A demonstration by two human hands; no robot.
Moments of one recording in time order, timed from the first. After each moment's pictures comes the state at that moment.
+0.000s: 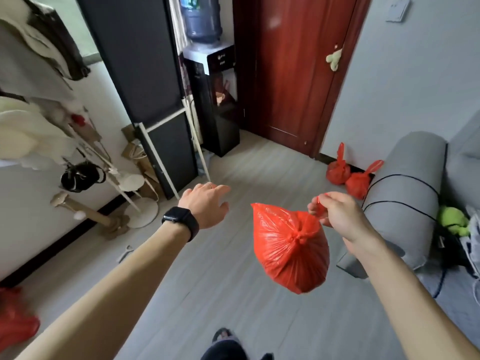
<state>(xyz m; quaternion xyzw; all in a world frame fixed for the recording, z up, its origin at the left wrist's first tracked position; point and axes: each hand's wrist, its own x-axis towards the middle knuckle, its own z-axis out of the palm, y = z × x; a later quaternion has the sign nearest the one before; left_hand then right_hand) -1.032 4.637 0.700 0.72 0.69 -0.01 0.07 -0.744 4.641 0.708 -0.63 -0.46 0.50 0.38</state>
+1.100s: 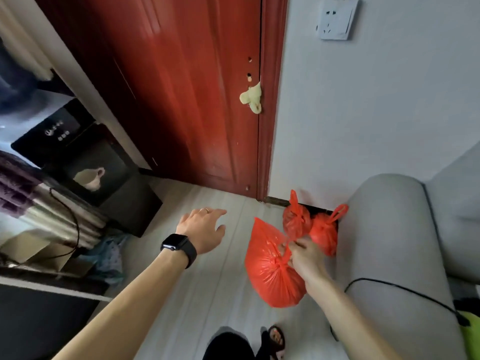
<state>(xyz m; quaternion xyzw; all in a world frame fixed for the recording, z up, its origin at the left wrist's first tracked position) -0.799 5.468 0.620 0.79 0.59 -0.09 0.18 -0.573 5.369 0.568 -0.74 -0.23 0.49 0.40</state>
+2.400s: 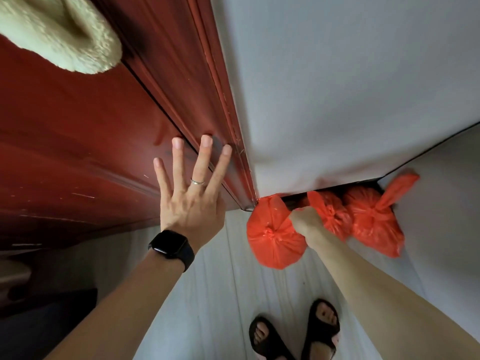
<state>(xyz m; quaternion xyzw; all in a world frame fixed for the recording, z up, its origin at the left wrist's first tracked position) -0.605 5.972 0.236 0.93 0.35 0.05 -0.12 -0.419 5.845 0.064 -0.84 -0.01 0.46 0.29</state>
